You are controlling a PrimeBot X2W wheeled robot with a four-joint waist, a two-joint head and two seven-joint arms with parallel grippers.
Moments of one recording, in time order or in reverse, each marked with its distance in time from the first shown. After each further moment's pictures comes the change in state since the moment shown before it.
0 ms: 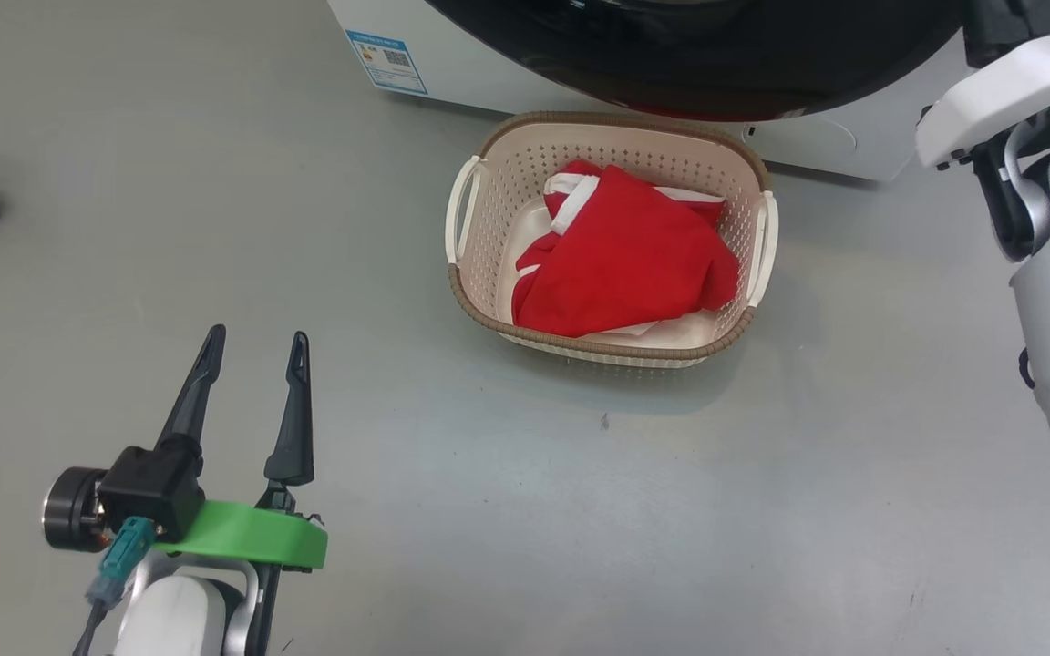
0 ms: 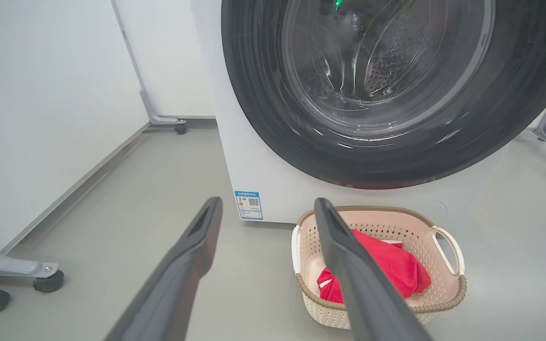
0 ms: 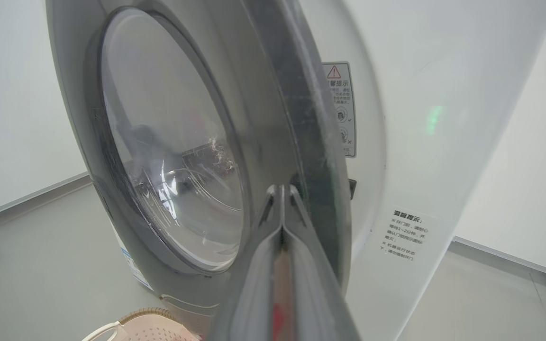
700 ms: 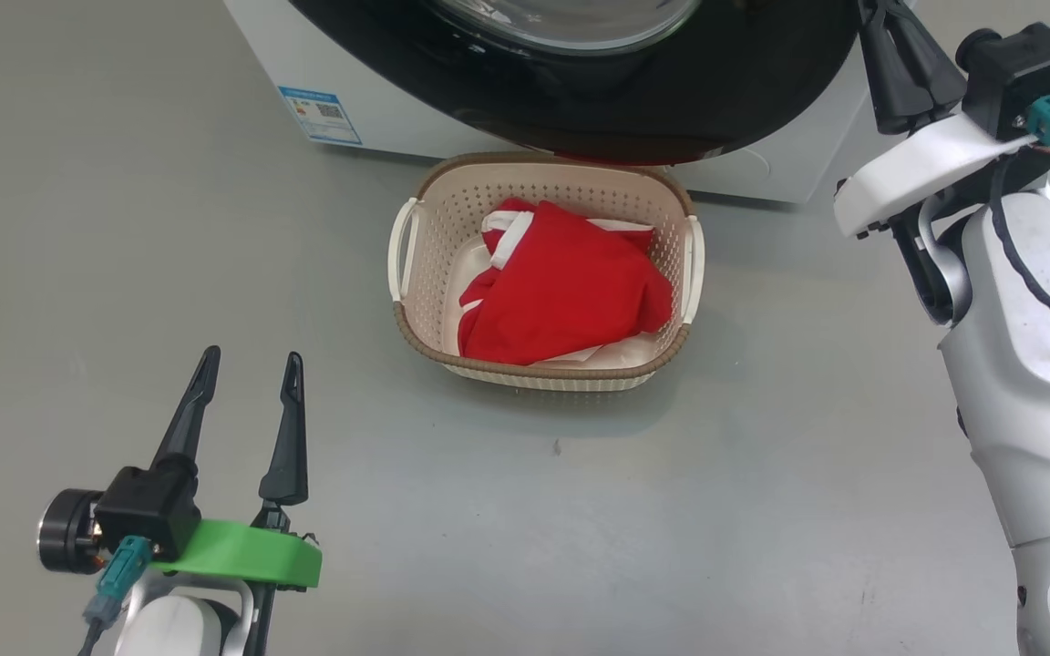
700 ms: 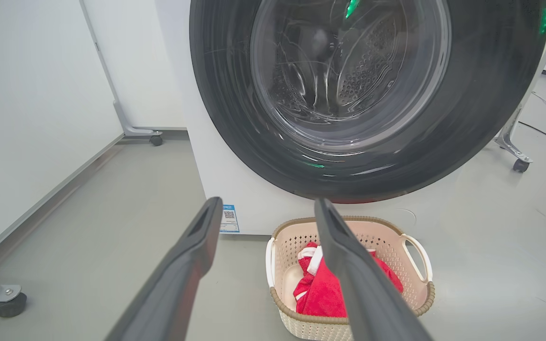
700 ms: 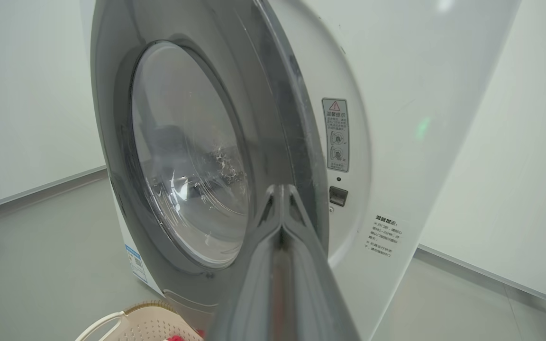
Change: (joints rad) left arm 0.033 0.009 0.004 -0.011 0.000 0.007 0.000; right arm 0.128 0.047 0.066 -0.157 -0.013 -0.008 0.014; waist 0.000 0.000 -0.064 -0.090
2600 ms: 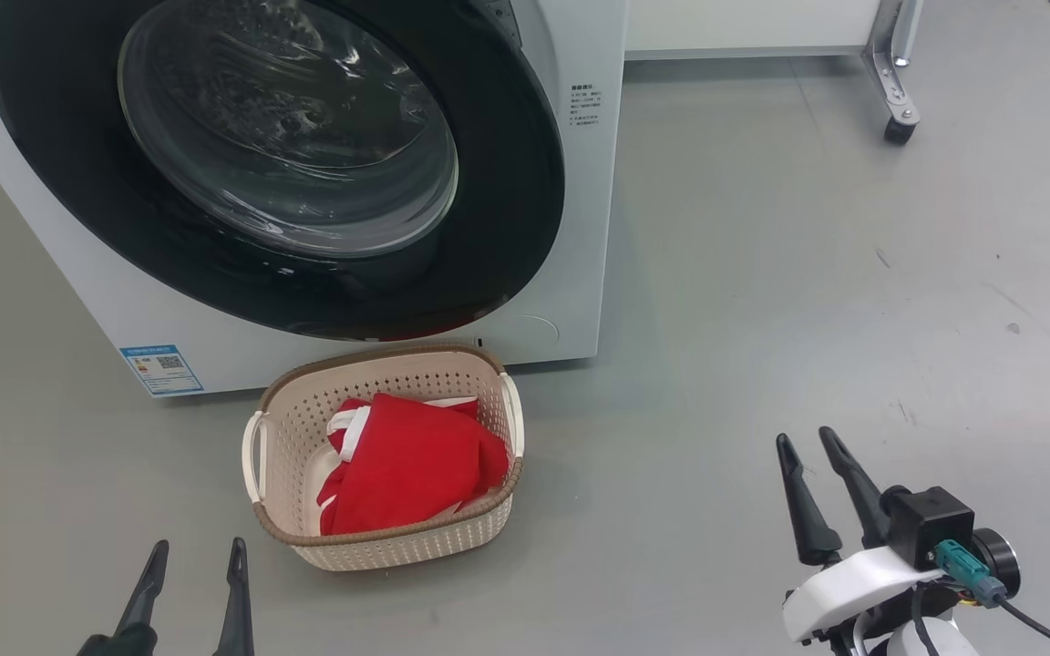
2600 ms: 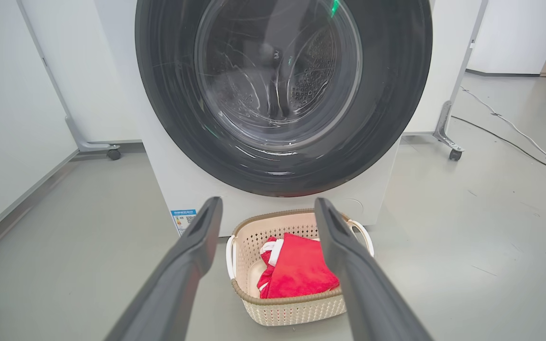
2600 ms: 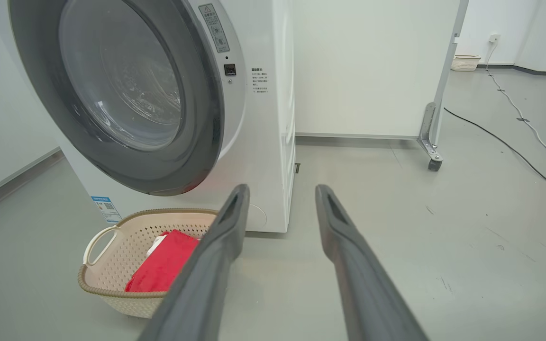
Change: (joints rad) left arm 0.299 0.050 0.064 -0.003 -0.013 0.047 0.012; right arm 0.758 0.111 -0.035 -0.208 0.079 -0.075 -0.071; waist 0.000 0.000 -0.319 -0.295
